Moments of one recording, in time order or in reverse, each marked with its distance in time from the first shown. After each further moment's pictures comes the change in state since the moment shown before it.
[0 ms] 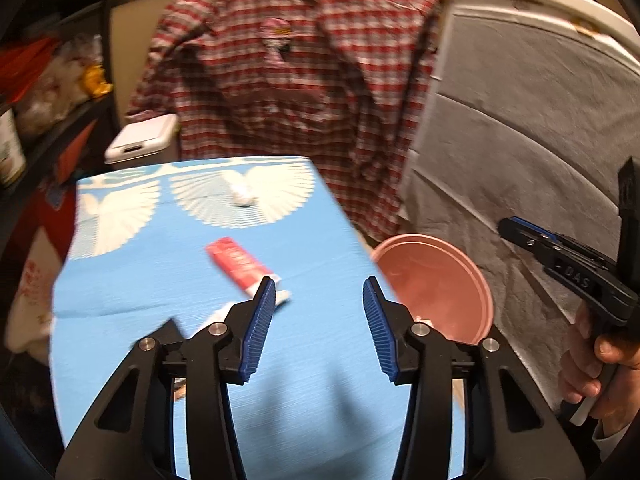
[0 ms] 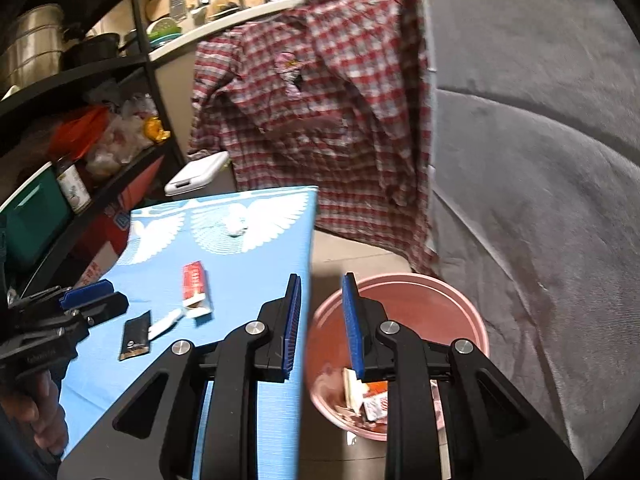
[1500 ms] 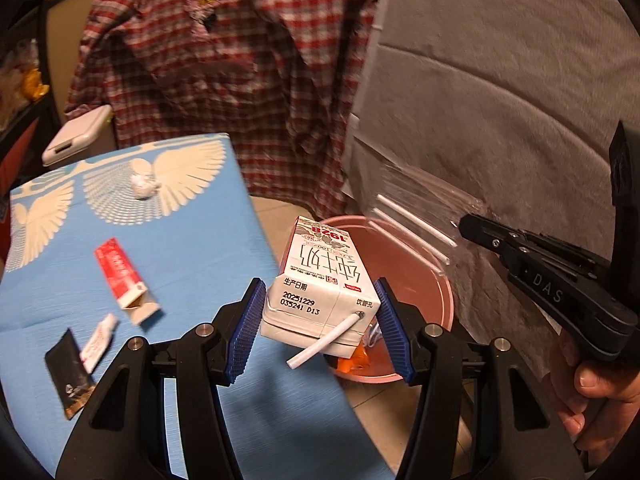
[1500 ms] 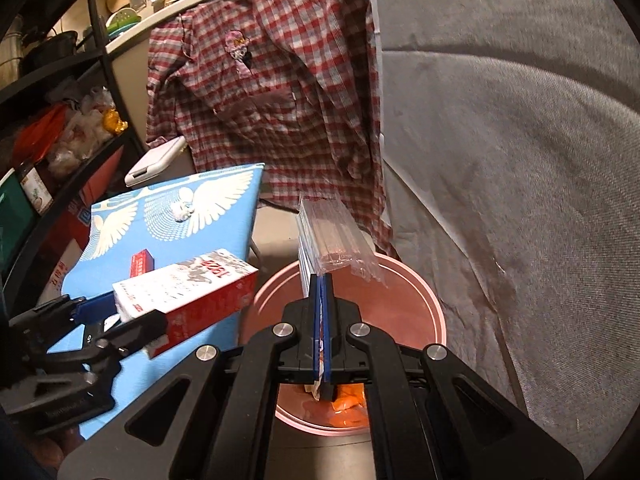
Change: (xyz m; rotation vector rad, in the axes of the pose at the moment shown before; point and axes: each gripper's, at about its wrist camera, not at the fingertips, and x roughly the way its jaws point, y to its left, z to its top) left arm 0.080 -0.116 0.005 0.077 0.108 -0.110; right arm 0.023 -0.077 -0.008 0.078 0.098 -0.107
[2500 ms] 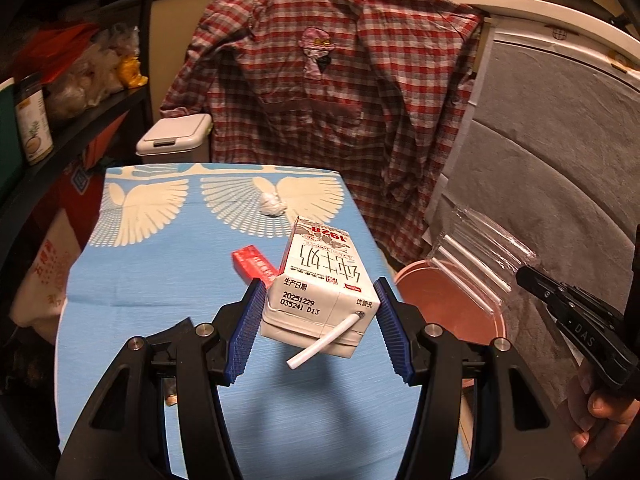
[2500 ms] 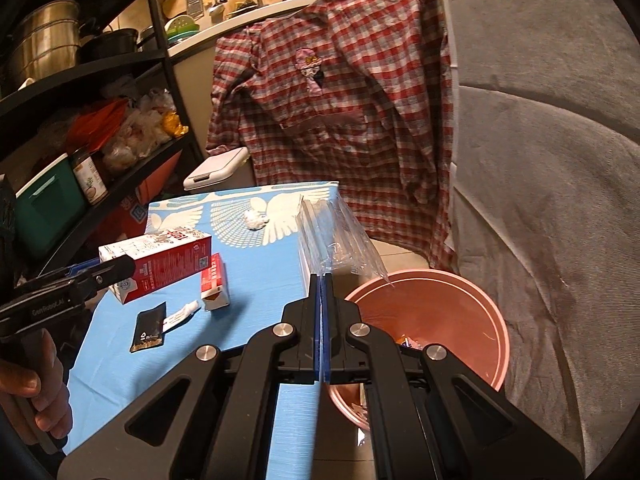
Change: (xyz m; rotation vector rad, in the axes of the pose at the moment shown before) left arm -0.086 0.101 -0.013 -0.168 -0.154 0.179; right arm -0.026 0.066 -0.008 -0.075 -0.096 0.152
